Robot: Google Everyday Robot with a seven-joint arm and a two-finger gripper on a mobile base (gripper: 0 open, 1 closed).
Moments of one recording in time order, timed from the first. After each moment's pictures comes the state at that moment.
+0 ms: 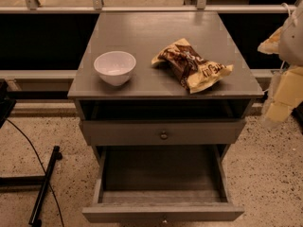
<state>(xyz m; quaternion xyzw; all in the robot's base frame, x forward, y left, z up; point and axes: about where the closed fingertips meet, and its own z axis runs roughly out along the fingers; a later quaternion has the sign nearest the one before) 0.438 -0.217 0.976 -0.60 0.78 -0.03 0.16</state>
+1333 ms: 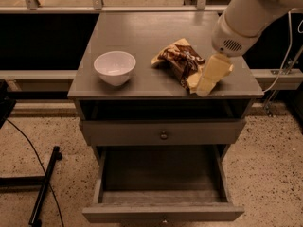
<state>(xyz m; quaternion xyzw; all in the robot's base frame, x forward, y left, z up) 0.571 -0.154 0.930 -0.56 0.80 -0.05 0.21</state>
